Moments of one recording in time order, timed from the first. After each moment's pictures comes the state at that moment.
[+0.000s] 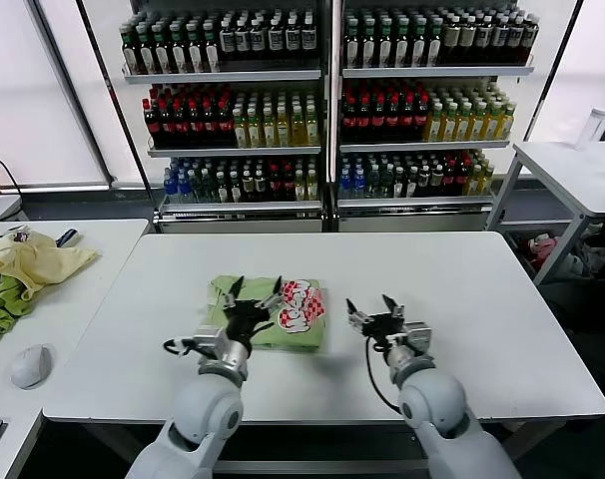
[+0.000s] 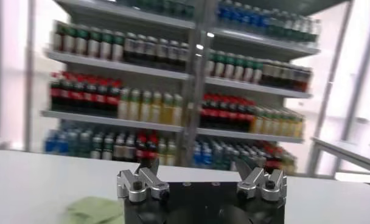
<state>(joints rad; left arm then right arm) 1.07 -1.31 -0.20 -1.93 -0.43 0.31 -0.33 -0.99 1.26 0.17 1.81 0.46 -0.46 0.19</state>
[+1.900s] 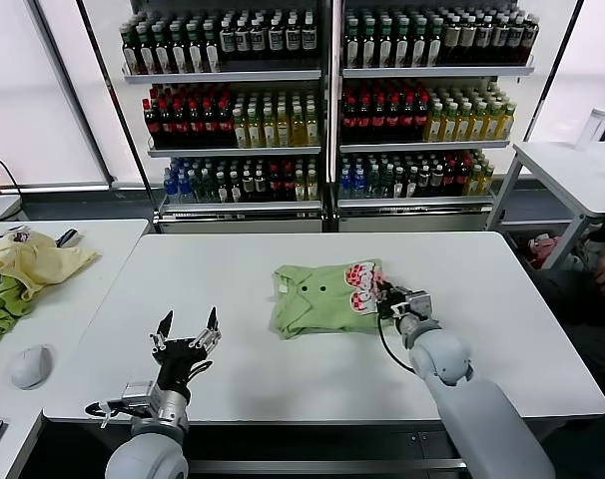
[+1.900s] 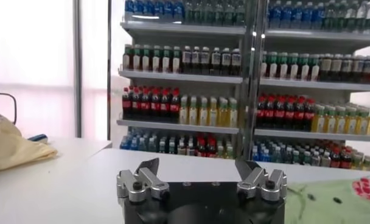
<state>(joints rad) 1.38 -1.28 -0.40 -2.10 -0.32 0.24 -0.32 -0.80 1.16 0.17 1.57 0.37 -0.45 0.08</state>
